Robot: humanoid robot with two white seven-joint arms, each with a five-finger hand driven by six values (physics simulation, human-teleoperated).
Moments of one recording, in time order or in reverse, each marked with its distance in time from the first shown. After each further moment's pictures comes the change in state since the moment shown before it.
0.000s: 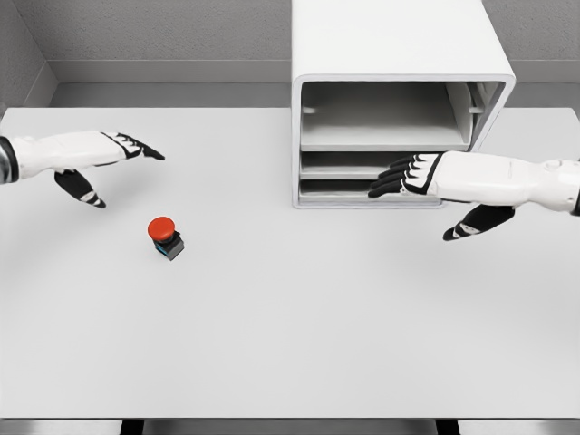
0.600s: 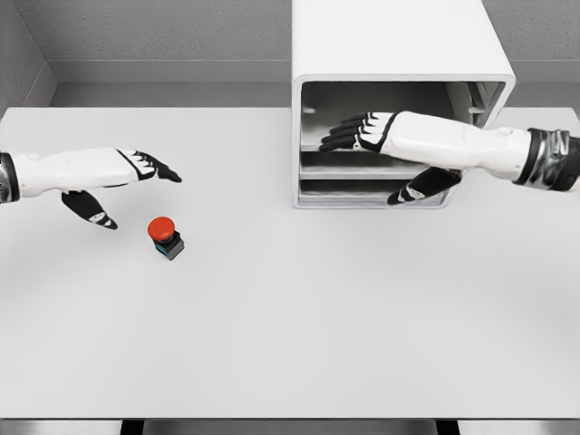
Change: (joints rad) left arm 0.038 0.094 -0.013 -0.235 0.047 0.000 0.004; right arm -0.064 0.197 0.007 0.103 0.005 0.000 -0.096
